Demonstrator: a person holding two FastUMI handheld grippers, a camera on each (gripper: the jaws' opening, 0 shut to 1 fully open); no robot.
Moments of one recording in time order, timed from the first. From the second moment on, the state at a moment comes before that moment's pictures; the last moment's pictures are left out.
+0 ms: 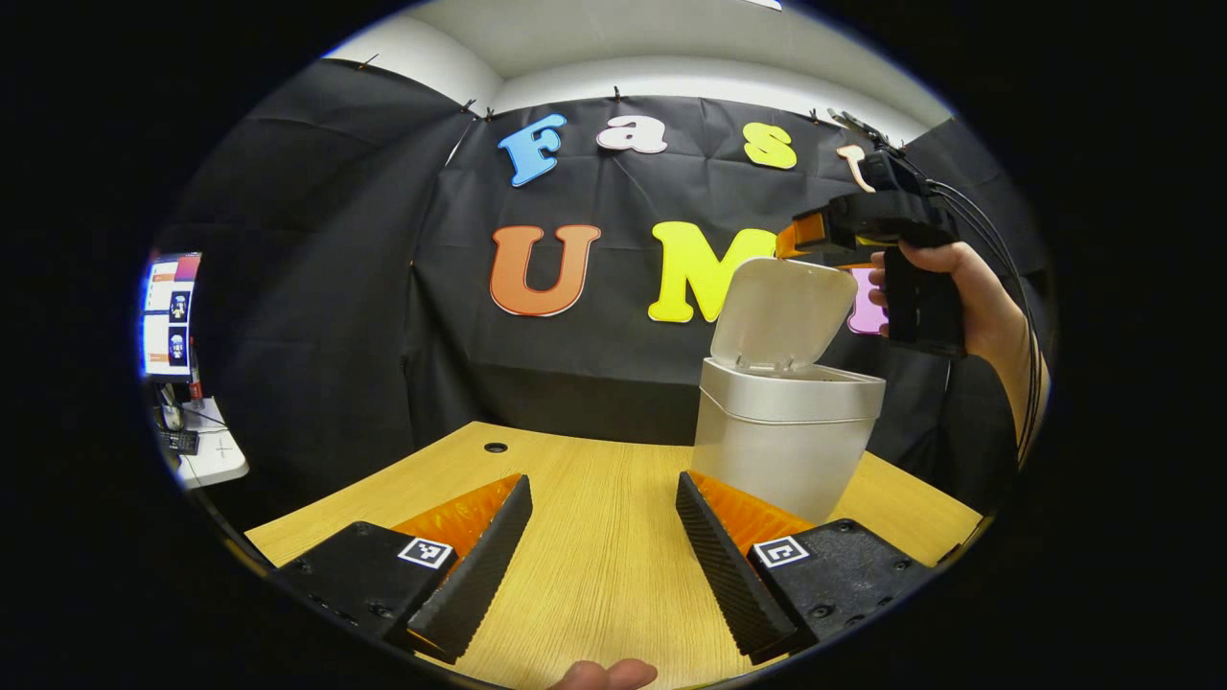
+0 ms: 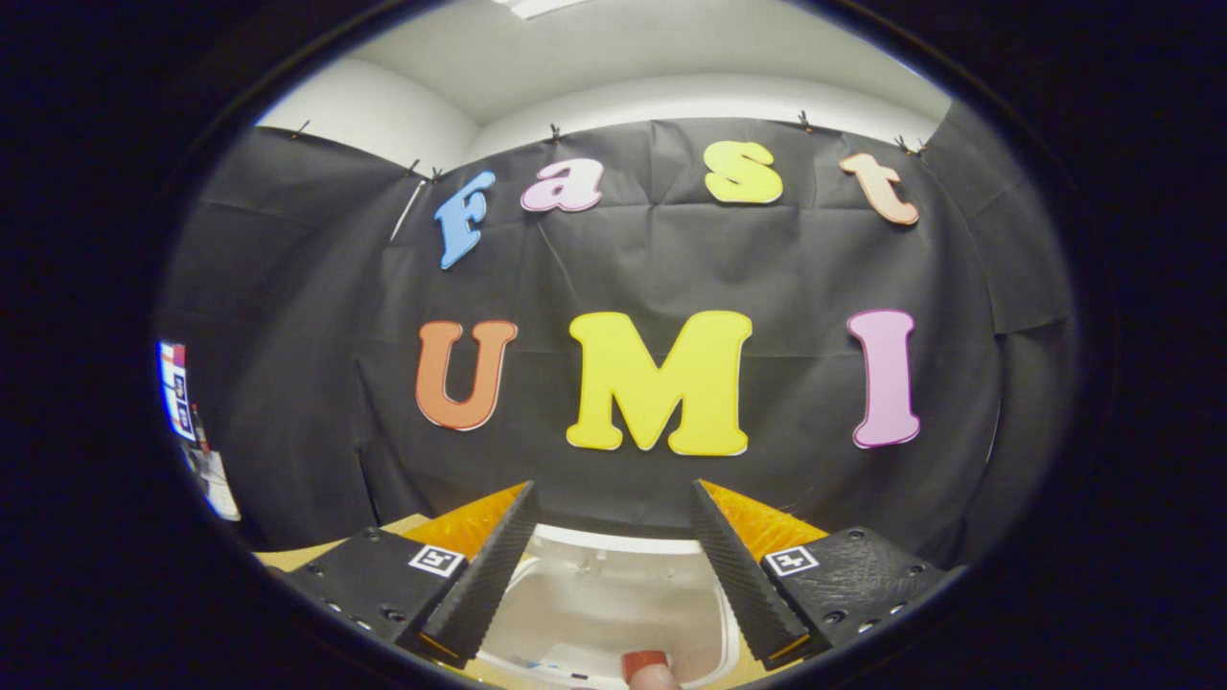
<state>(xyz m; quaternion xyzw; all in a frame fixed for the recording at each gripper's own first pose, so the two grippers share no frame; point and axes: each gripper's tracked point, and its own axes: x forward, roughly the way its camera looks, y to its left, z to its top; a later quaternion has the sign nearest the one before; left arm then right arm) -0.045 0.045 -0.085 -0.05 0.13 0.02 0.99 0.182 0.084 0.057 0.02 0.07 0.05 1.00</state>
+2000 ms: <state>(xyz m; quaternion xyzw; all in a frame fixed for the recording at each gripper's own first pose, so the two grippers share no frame) -0.045 0.009 -0.106 -0.08 0.14 -0.02 0.99 0.120 0.079 -0.078 0.02 0.13 0.06 0.99</state>
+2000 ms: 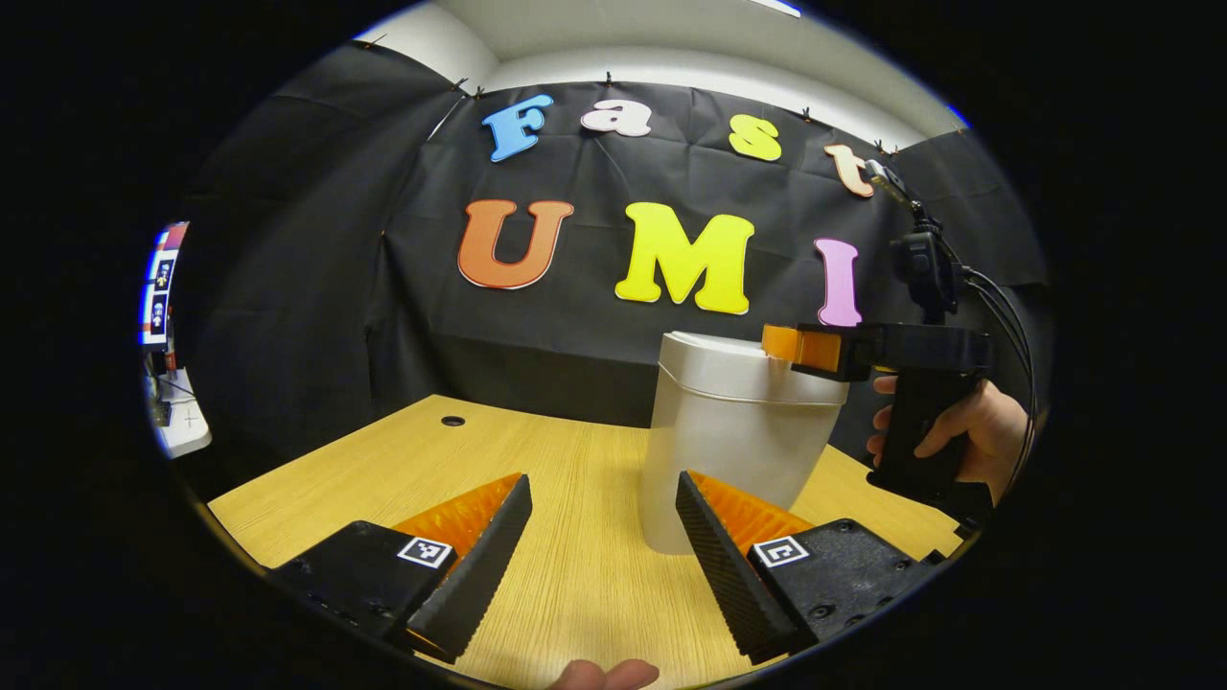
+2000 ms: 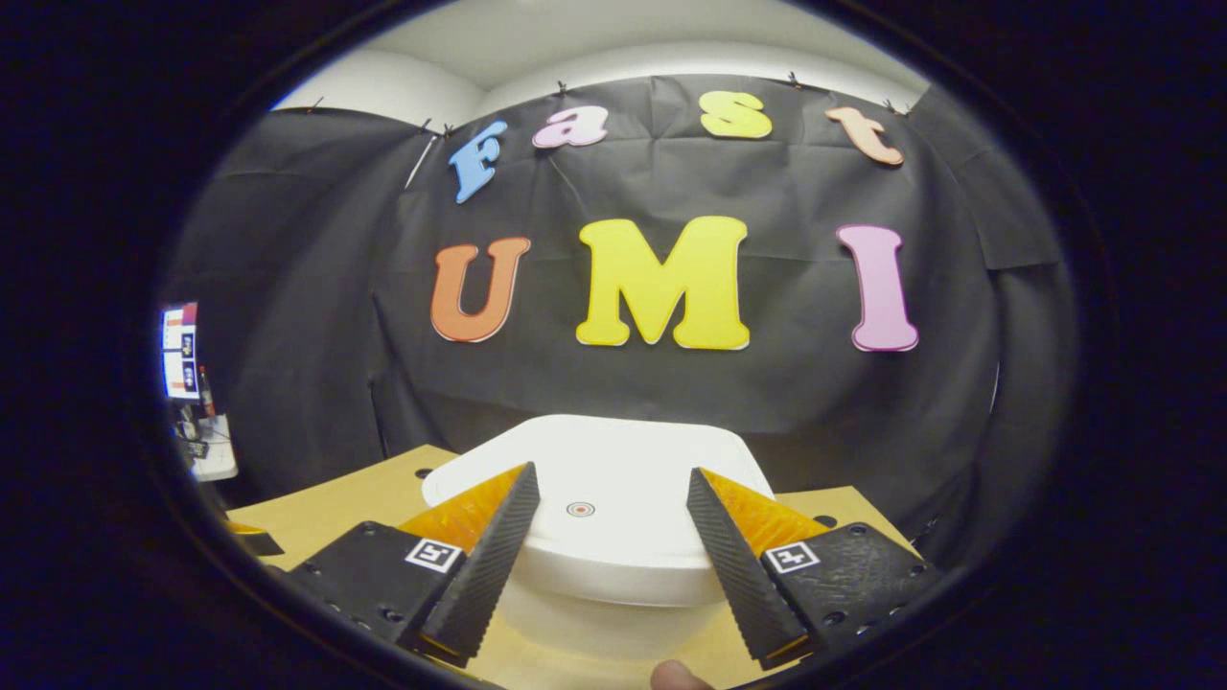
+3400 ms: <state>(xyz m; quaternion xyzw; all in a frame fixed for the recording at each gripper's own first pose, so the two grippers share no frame) -0.035 -0.028 -0.065 -0.01 0.06 0.01 1.00 -0.022 0.008 -0.097 0.01 0.01 -0.02 1.00</state>
